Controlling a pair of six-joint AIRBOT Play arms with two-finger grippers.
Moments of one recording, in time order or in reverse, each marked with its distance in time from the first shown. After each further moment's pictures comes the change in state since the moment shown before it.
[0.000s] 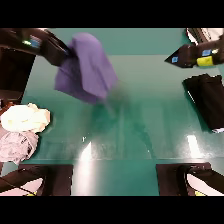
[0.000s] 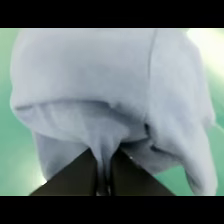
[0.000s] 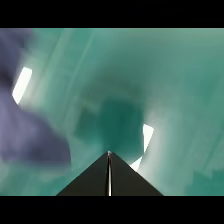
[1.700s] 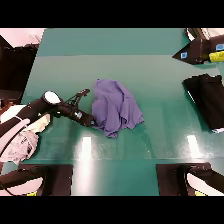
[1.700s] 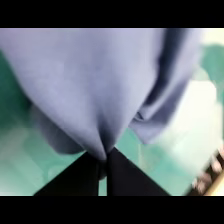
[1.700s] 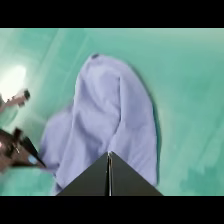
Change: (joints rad) left arm 0.059 -0.029 -1.004 -0.465 0.274 0.085; right arm -0.028 -0.016 0.071 -0.008 0.126 -0.002
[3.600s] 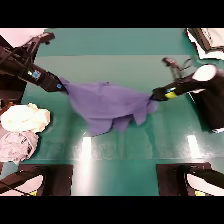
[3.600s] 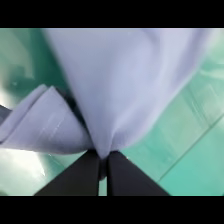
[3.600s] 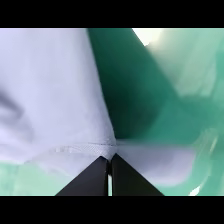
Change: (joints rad) left arm 0.182 0.109 0.680 0.361 -0.426 -0.087; right arm 0.017 -0.086 -0.521 -0.037 -0.227 -0.145
